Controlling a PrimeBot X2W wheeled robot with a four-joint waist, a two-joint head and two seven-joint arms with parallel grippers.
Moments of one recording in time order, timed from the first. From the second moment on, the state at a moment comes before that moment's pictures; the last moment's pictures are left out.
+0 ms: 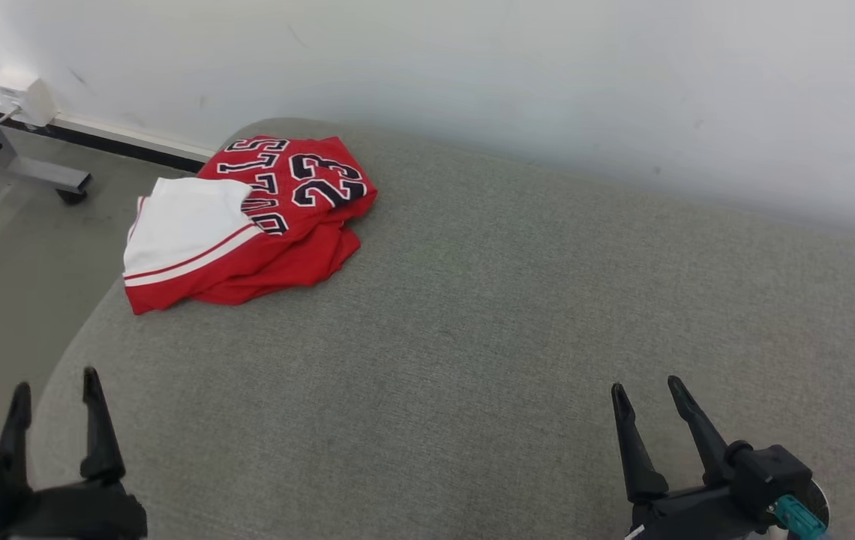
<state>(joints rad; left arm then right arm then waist) -0.06 0.18 0.10 0.16 -0.26 0.08 -0.23 -0.03 -0.05 0.12 0.17 0.19 0.13 -0.20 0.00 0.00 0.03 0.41</state>
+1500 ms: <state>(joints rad) -0.84 0.54 0.11 0.96 -0.42 -0.08 0.21 -0.22 -0.10 0.02 0.01 0.07 0.13 -0.14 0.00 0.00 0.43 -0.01</state>
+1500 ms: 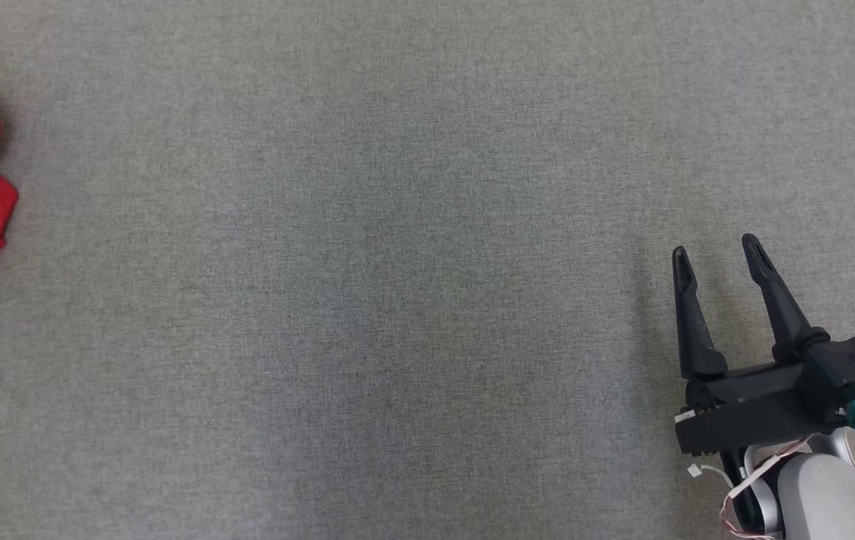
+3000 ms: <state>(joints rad) -1.24 0.33 -0.28 0.39 -0.29 -0.11 0.05 -0.18 -0.05 0.08 0.24 0.20 0.13 -0.26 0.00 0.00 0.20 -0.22</state>
